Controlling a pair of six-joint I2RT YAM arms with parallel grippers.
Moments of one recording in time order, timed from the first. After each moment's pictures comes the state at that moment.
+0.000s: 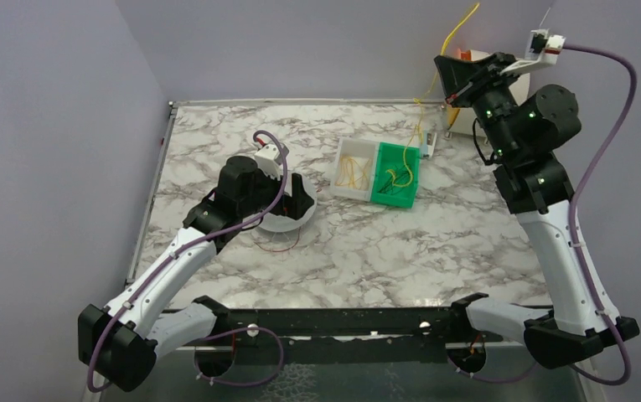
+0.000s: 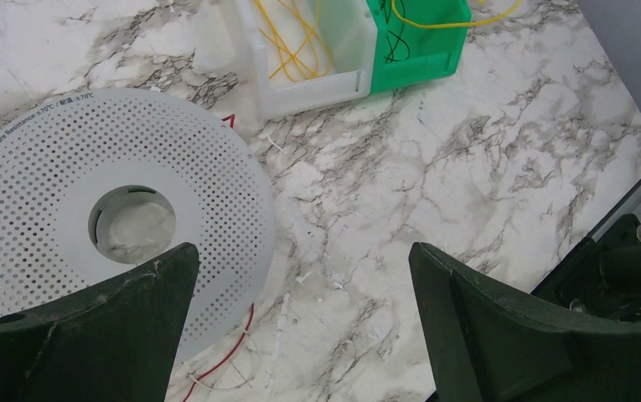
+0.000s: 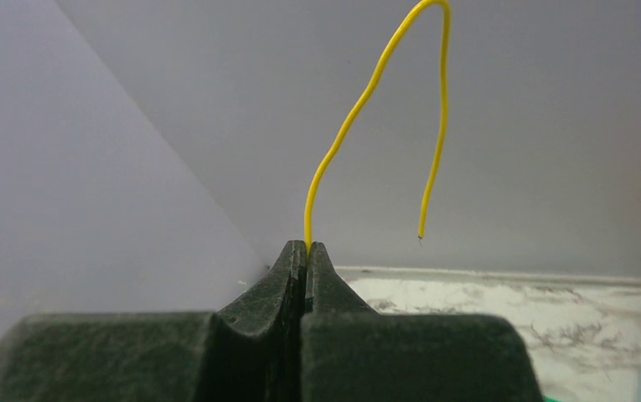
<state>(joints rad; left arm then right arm) -0.50 1.03 0.87 -0.29 0.25 -0.27 0.33 1.15 1.53 -0.12 0.00 0.45</state>
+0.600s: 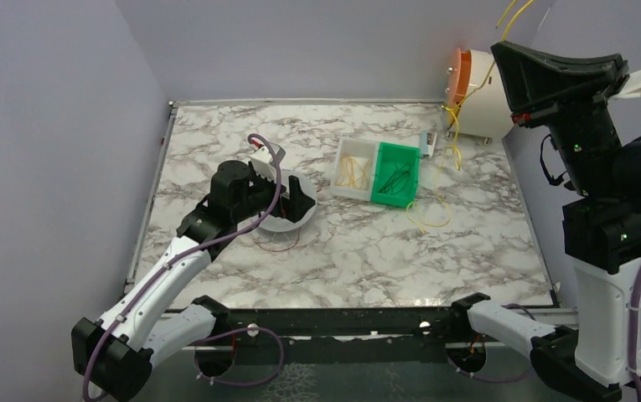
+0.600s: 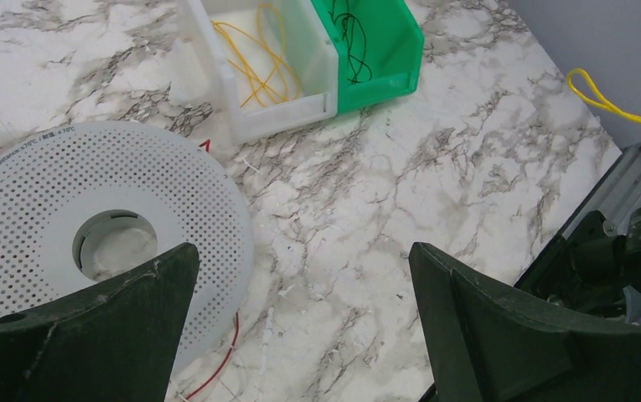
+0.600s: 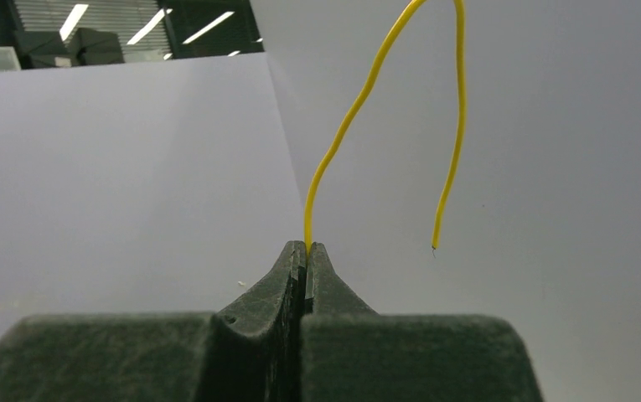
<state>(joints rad) -0.50 0.96 0.84 -0.25 0.30 -0.26 0.33 1.06 1.85 -0.13 -0.24 0.42</state>
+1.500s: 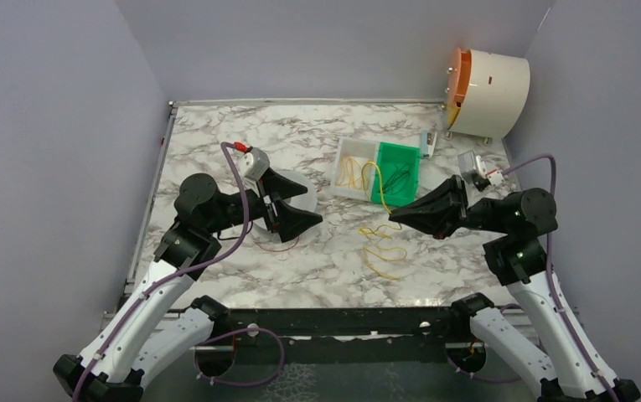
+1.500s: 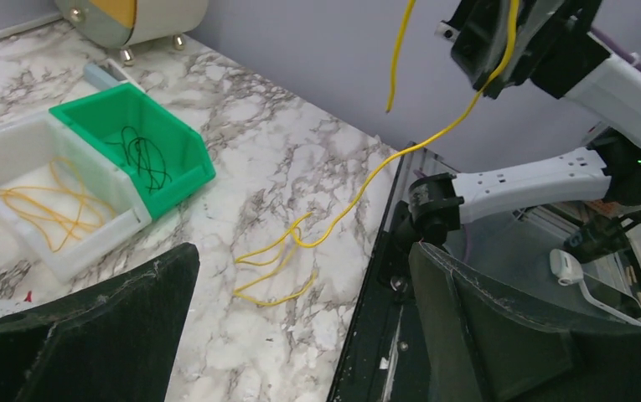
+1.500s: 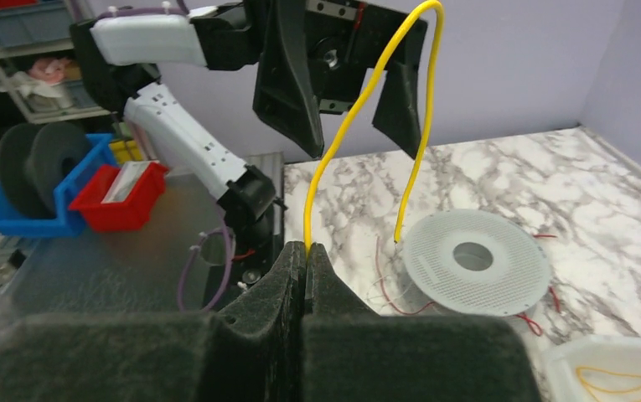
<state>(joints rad) -0.52 0.78 0.84 -0.04 0.70 -0.38 0.33 0.68 0.84 0.19 -1.08 0.36</state>
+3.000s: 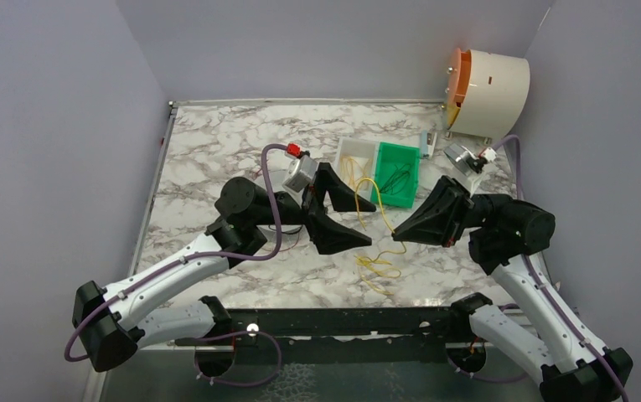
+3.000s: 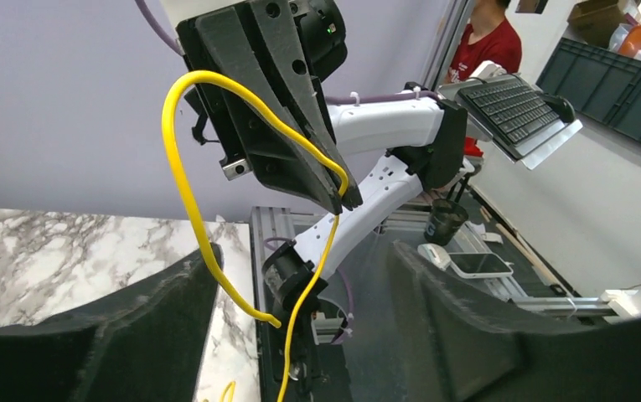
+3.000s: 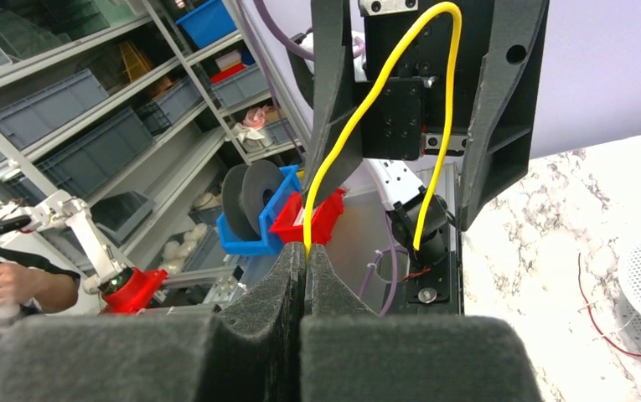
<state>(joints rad) -0.89 1.05 0.91 0.56 0.77 -0.52 0.38 0.80 0.72 0.96 -1.24 1.28</state>
